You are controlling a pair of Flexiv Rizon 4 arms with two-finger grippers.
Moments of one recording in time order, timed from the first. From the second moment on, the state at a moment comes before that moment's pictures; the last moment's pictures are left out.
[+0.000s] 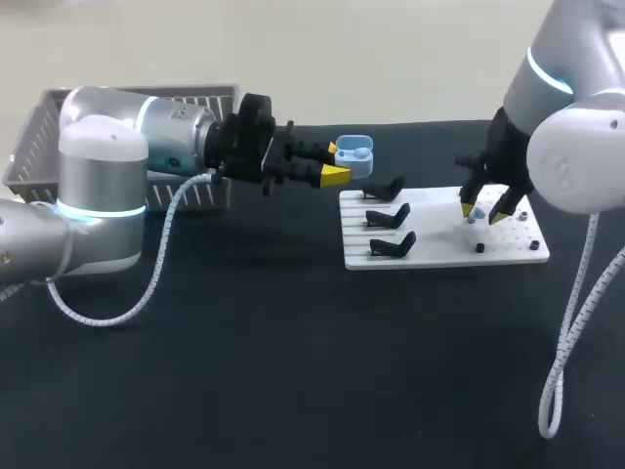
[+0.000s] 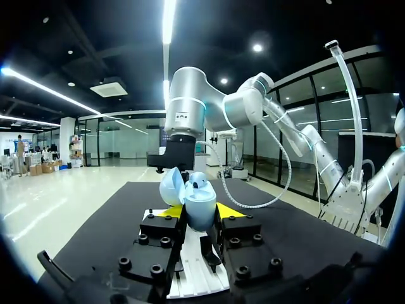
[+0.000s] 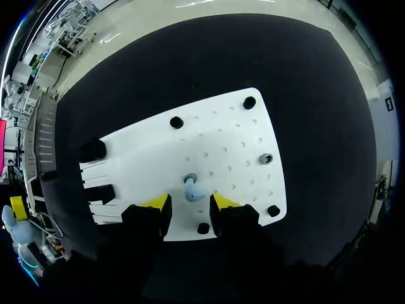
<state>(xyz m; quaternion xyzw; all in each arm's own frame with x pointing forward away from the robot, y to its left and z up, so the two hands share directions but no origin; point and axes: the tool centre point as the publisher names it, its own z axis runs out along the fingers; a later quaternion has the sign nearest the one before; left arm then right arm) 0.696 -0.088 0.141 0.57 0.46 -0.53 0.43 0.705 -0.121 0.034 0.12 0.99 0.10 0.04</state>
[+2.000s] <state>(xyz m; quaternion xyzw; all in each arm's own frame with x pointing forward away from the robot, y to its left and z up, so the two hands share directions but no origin) 0.696 -0.088 0.141 0.57 0.46 -0.53 0.43 0.696 -0.119 0.094 0.07 0.99 0.09 0.08</state>
